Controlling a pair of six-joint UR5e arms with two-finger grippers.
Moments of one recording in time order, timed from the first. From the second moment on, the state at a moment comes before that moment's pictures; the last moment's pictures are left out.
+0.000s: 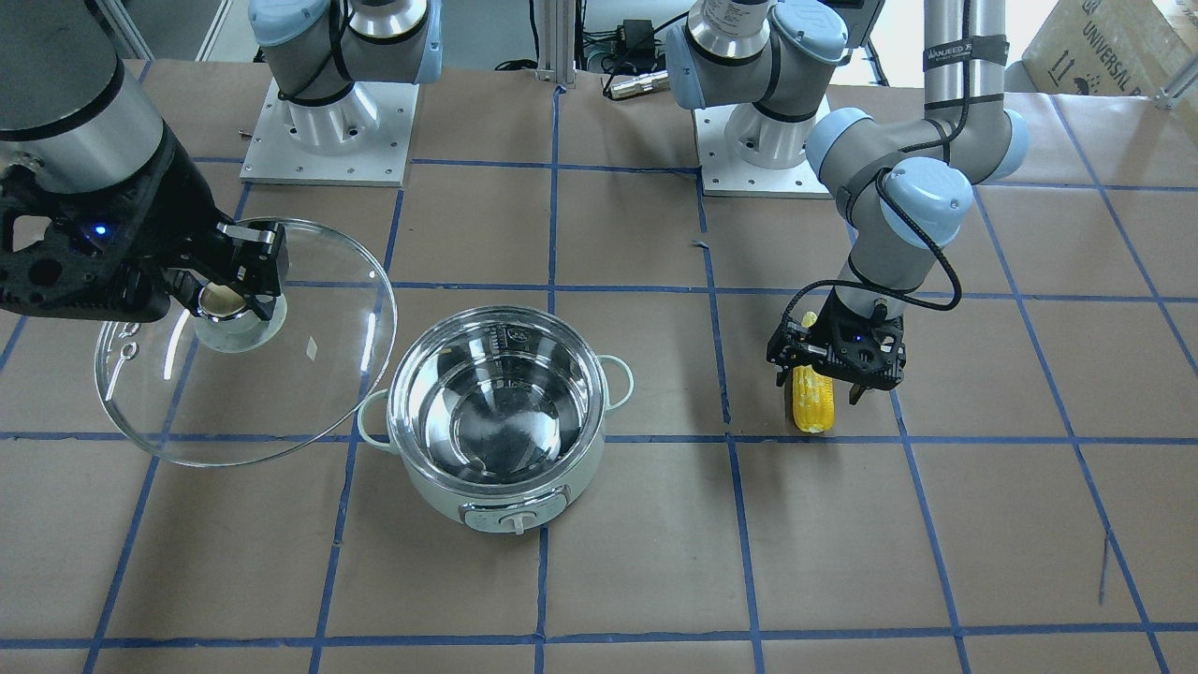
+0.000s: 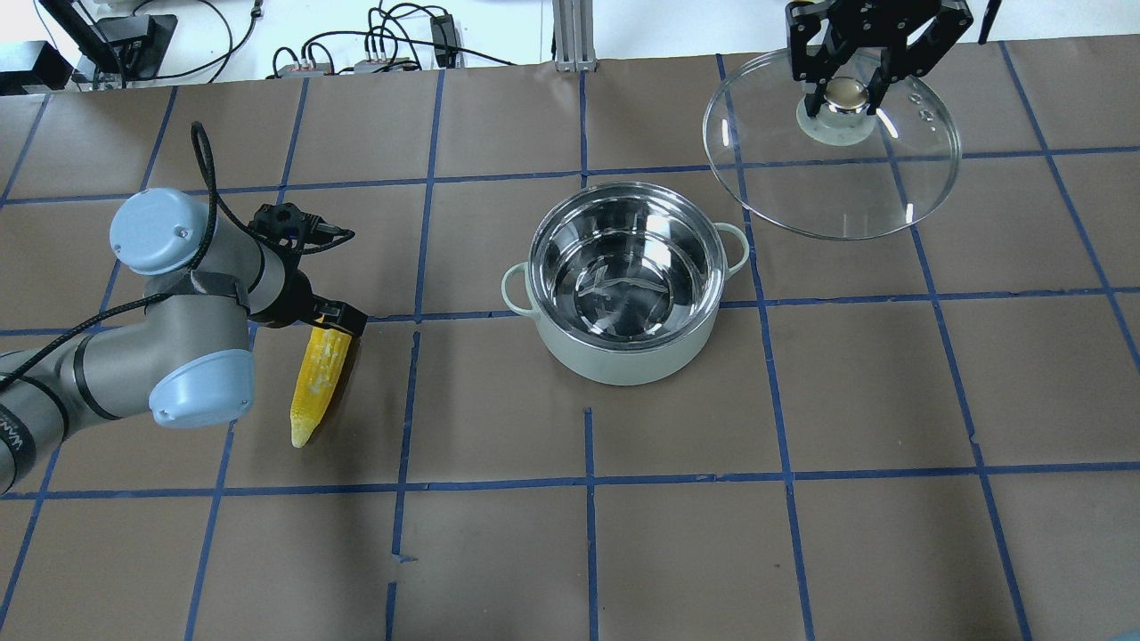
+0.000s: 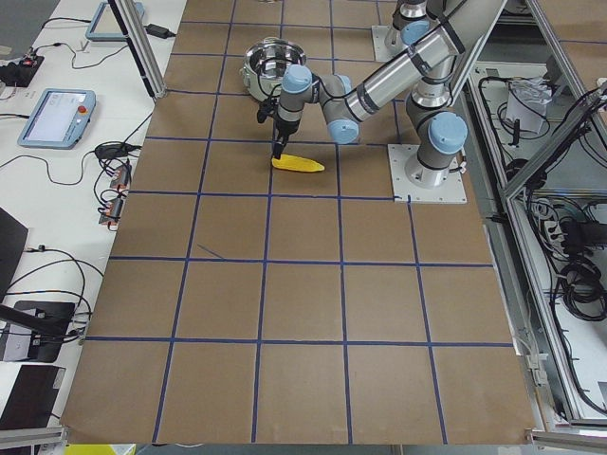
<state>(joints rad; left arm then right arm) -1.35 -1.74 -2.17 -0.64 1.51 0.50 1.57 -1.33 1.20 -1.40 -1.58 0.03</state>
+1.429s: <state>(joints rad) -1.28 -1.76 -2.23 -0.66 1.51 0.47 1.52 -1.55 1.51 -1.54 -1.60 -0.01</state>
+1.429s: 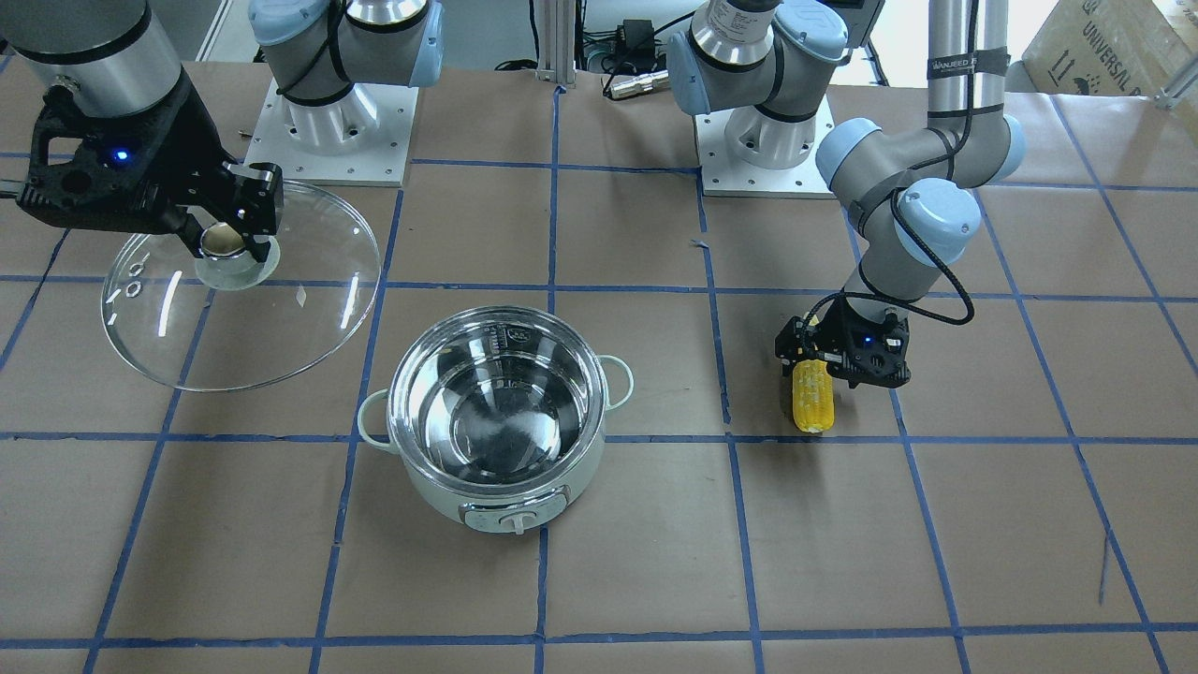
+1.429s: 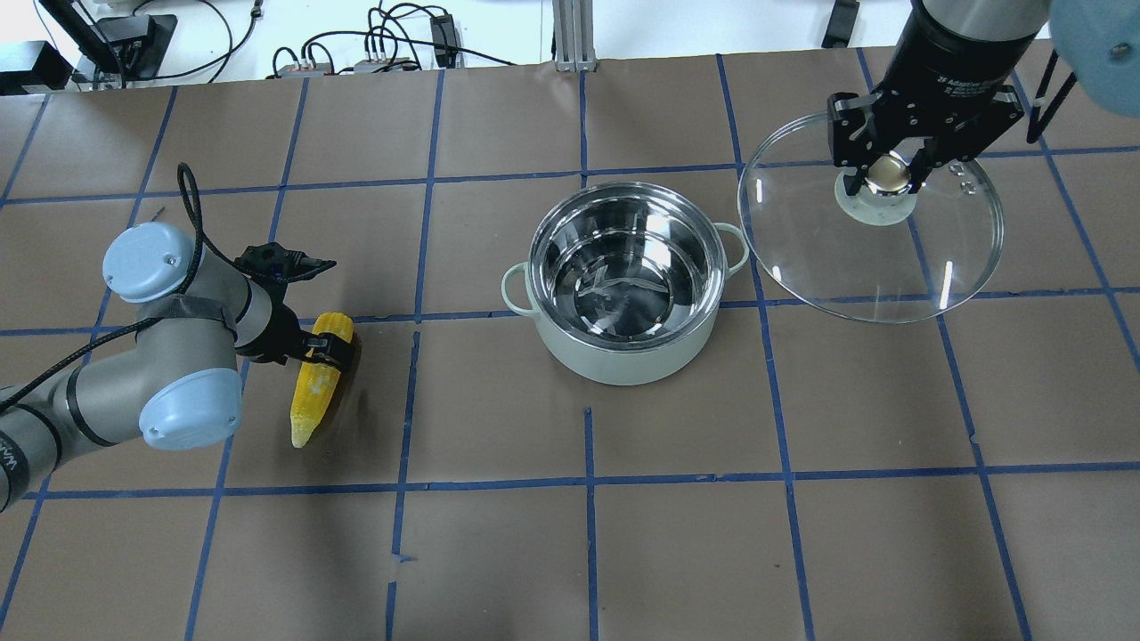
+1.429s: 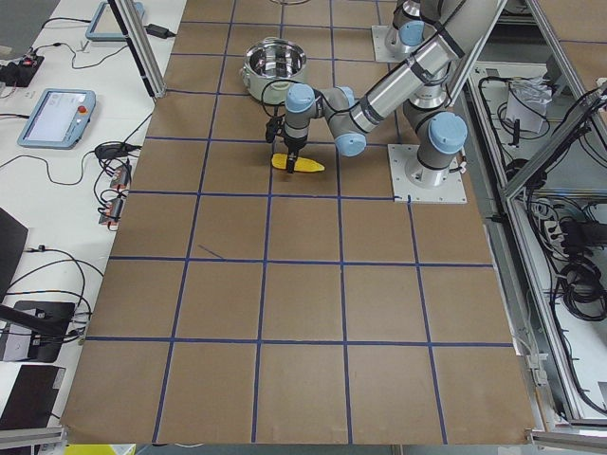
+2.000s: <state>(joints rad) -1.28 -1.74 -2.23 -0.66 1.47 0.46 1.51 -1.56 1.52 -1.54 -1.60 -0.01</state>
